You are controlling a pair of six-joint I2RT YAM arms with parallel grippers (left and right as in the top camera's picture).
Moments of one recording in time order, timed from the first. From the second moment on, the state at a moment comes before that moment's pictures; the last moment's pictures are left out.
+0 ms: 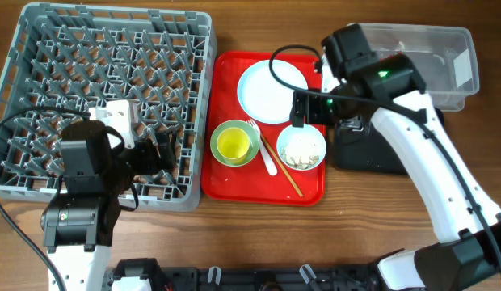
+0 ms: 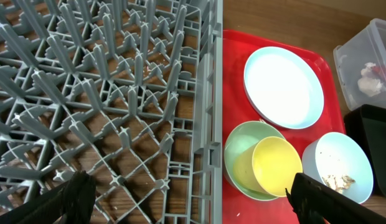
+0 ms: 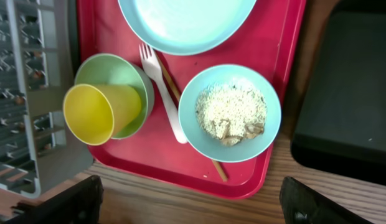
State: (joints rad) left arm 0.02 0.87 0.88 -0.75 0.21 -0.16; right arm 0.38 1.62 1.58 -1.26 -0.17 0.41
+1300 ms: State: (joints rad) left arm 0.02 0.89 0.88 -0.76 0.21 -0.16; right arm 0.61 1.62 1.00 -0.56 0.03 0.56
